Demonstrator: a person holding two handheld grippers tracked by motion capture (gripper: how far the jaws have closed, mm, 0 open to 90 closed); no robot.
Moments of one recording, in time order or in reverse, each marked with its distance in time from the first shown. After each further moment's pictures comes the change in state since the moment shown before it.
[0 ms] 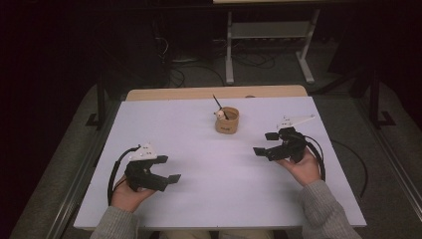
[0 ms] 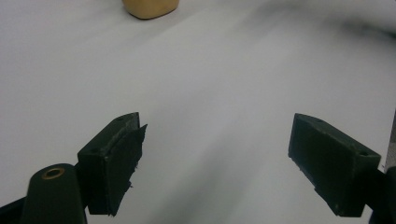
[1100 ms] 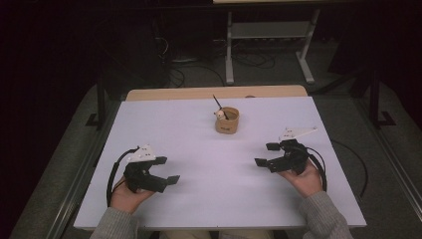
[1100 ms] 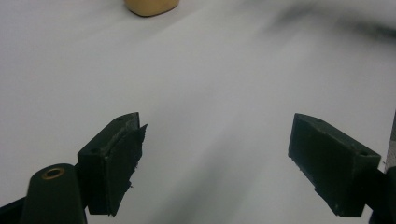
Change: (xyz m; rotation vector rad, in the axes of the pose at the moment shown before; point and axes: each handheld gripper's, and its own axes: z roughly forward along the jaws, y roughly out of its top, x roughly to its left) left arm 0.000 -0.004 -0.001 -0.005 0.001 -0.002; right arm 0.013 -0.027 -0.003 -0.003 0.019 0.014
